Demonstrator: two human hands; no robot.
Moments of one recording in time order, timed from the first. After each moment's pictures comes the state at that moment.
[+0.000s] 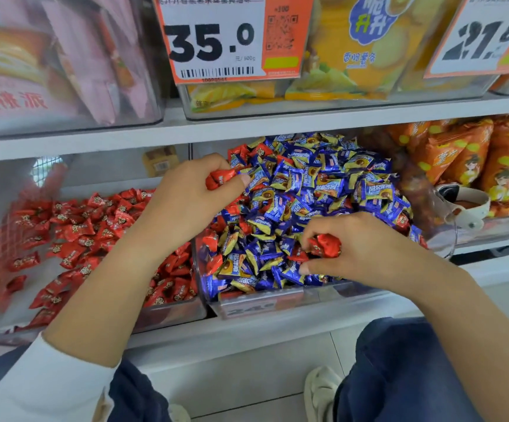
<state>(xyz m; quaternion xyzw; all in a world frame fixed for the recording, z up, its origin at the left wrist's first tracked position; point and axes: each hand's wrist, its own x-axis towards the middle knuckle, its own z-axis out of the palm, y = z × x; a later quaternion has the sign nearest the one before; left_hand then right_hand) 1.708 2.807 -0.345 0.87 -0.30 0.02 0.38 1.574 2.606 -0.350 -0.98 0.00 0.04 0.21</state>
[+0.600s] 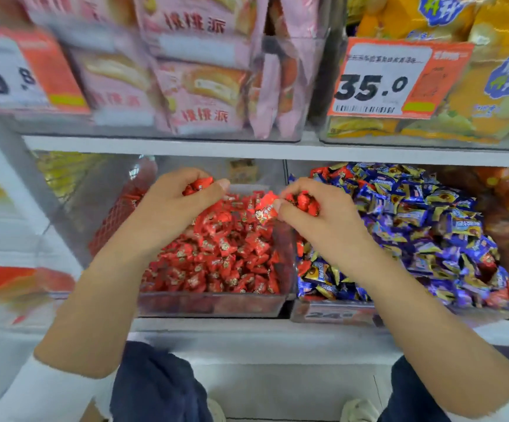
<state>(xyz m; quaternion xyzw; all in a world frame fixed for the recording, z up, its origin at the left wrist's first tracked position) 1.705 2.945 -0.322 0.83 -0.15 -0.02 0.53 1.642 2.748 -0.325 -0.88 -0.04 -0.13 0.46</state>
